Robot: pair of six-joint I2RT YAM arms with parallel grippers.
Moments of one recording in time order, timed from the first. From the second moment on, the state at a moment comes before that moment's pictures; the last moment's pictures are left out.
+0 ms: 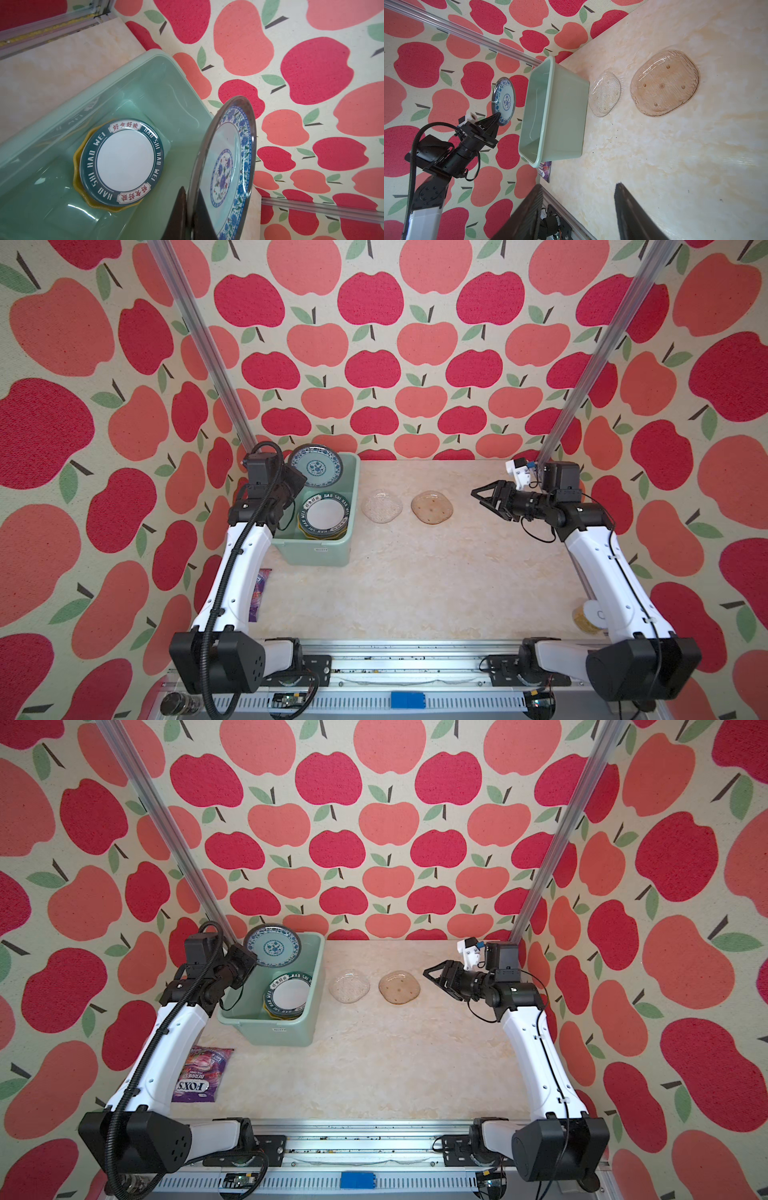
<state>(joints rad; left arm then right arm) 0.00 1.30 1.30 -0.54 0.05 -0.92 0.13 1.26 1.28 -0.68 -0.77 0.58</state>
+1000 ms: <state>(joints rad) -0.17 1.47 1.27 -0.70 -0.27 -1.56 0.13 1.26 1.28 -0.69 -0.77 0.58</state>
